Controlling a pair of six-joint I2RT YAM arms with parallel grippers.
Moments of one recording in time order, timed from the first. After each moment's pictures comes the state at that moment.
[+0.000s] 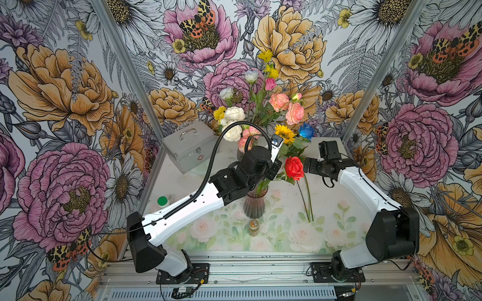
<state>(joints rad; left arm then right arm) -1.00 1.48 1.54 -0.42 -0.41 0.01 0.13 1.50 1.22 -0.65 0.10 0.31</state>
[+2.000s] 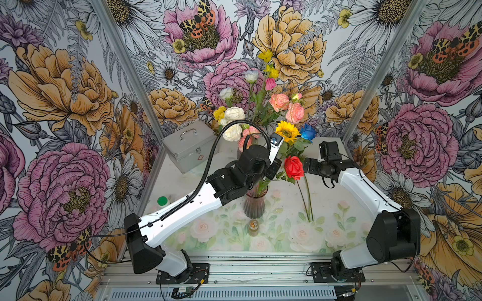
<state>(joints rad) -0.99 1.47 1.56 -0.43 -0.38 0.02 0.13 1.48 1.20 -0.63 0.08 0.31</state>
